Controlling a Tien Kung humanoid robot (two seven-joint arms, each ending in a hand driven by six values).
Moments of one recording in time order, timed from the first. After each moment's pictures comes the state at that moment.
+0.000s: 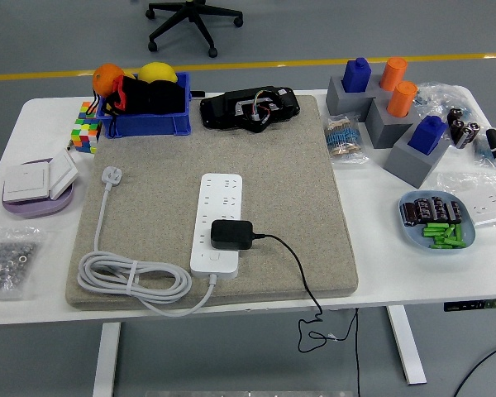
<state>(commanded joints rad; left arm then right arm) -0.13 0.02 -1.73 -0.18 1.84 -0.06 0.28 0.01 -0.15 1.58 1.50 -1.75 -0.37 0.05</state>
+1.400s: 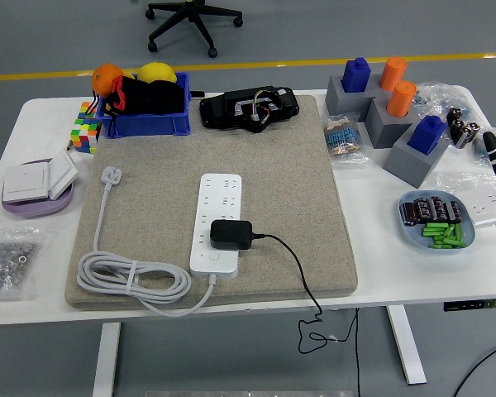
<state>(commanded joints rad) -0.11 0.02 -1.76 -0.18 1.84 -0.06 0.28 0.00 -0.13 1.55 1.49 -1.80 -0.41 0.03</state>
